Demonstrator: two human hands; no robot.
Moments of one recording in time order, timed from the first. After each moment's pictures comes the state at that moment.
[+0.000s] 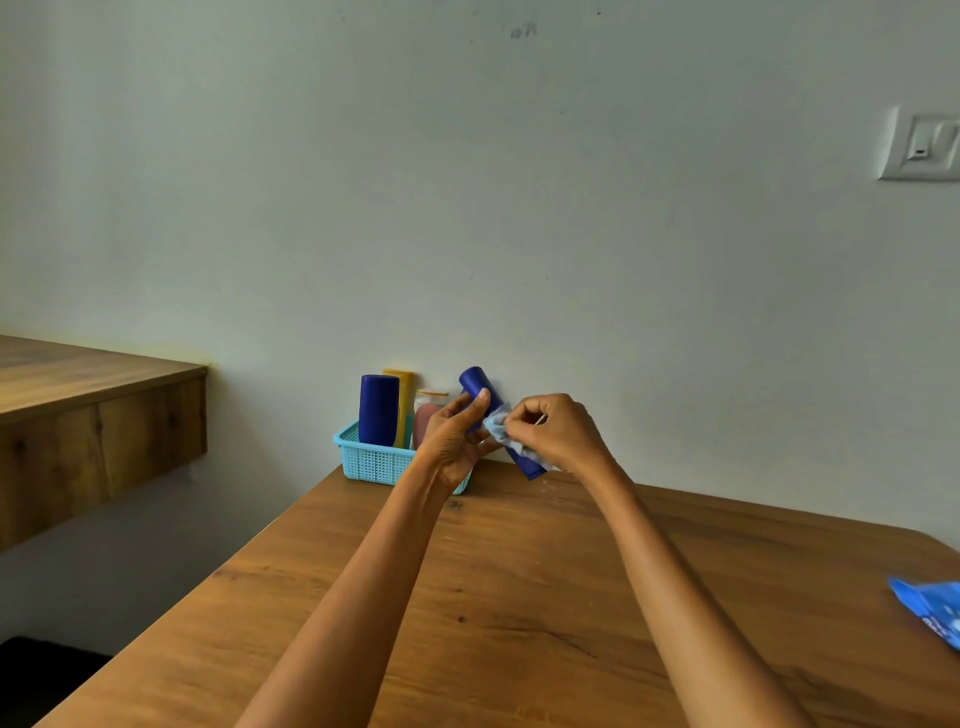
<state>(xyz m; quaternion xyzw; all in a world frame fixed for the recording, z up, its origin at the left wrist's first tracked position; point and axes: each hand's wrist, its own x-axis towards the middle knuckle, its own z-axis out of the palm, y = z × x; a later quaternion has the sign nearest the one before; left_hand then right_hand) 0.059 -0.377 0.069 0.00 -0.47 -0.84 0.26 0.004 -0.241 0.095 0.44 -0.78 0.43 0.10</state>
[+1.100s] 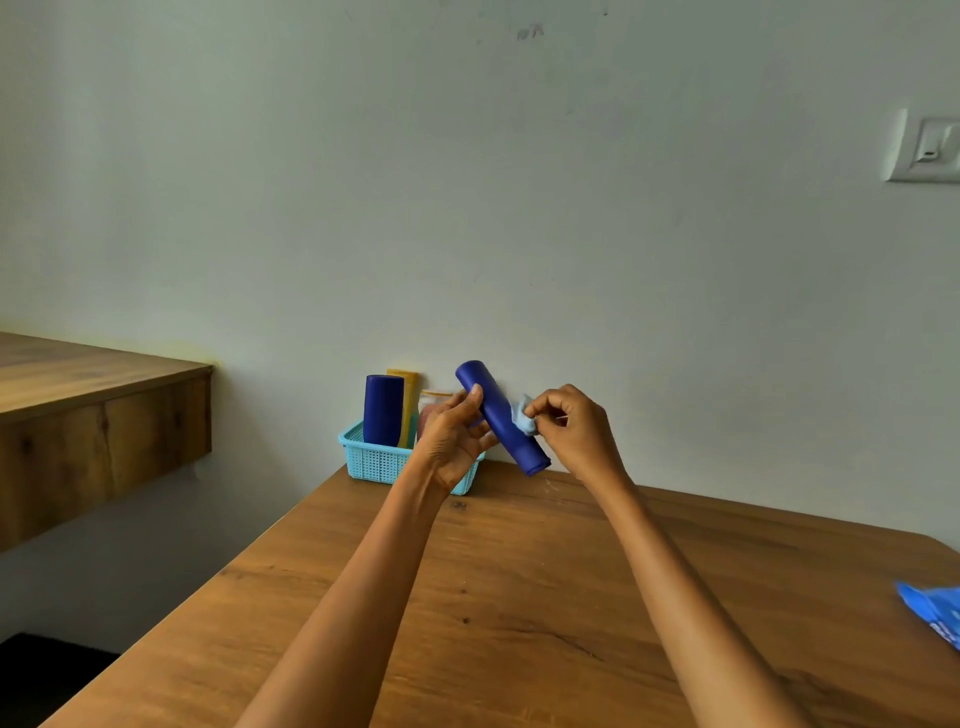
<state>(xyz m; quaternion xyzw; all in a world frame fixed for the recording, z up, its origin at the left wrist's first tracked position) 0.061 -0.384 0.067 -0.05 -0.44 -0.86 0.25 -0.006 -0.240 0.085 0.44 -0.73 0.49 0.20</state>
